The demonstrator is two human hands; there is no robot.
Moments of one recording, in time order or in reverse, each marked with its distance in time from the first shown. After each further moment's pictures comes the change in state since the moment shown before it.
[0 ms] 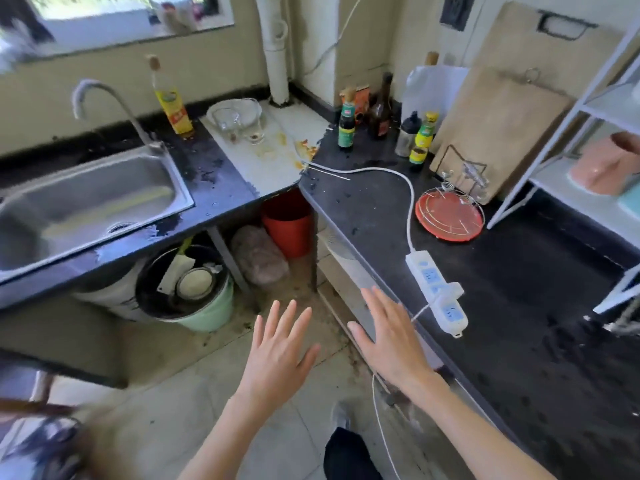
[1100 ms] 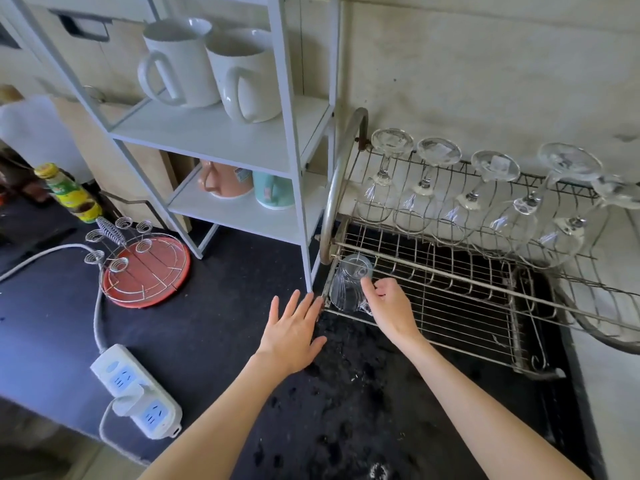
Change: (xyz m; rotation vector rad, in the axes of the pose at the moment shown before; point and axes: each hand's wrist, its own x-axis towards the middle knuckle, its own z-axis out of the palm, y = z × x) left_hand 0.207 0.505 0.085 0.288 -0.295 0.743; right_hand -0.077 0.457 -0.215 0.610 0.474 0.880
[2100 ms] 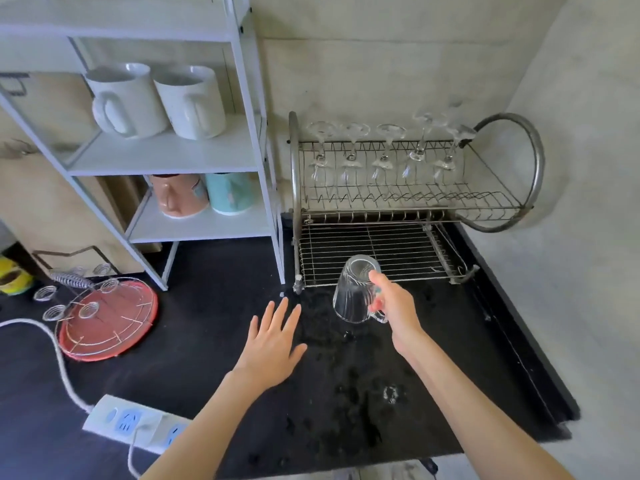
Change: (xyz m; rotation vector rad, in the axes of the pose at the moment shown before) left_hand -0.091 -0.043 0.005 0.018 0.024 0.293; right_hand -0.151 -0.009 0.021 0.723 0.409 0.299
